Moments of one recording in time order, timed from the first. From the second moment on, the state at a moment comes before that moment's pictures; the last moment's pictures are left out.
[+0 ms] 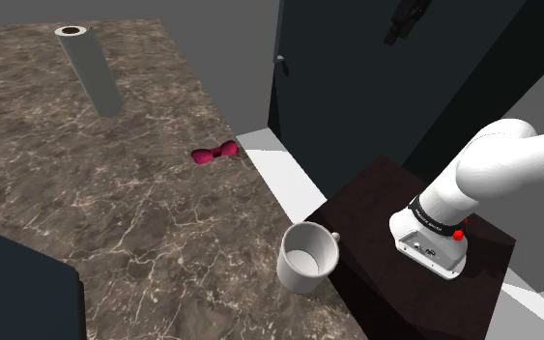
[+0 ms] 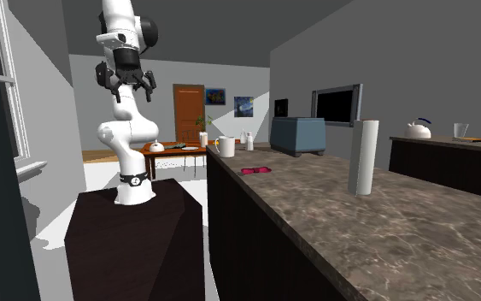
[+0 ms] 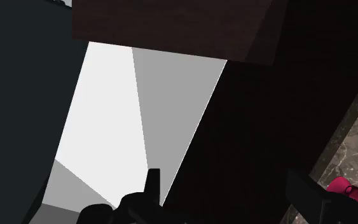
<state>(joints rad) 0.02 -0.82 -0.06 -2.32 0.03 1.58 -0.13</state>
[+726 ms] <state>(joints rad) 0.10 -0.64 0.08 -2.34 0.09 1.76 -0.08</state>
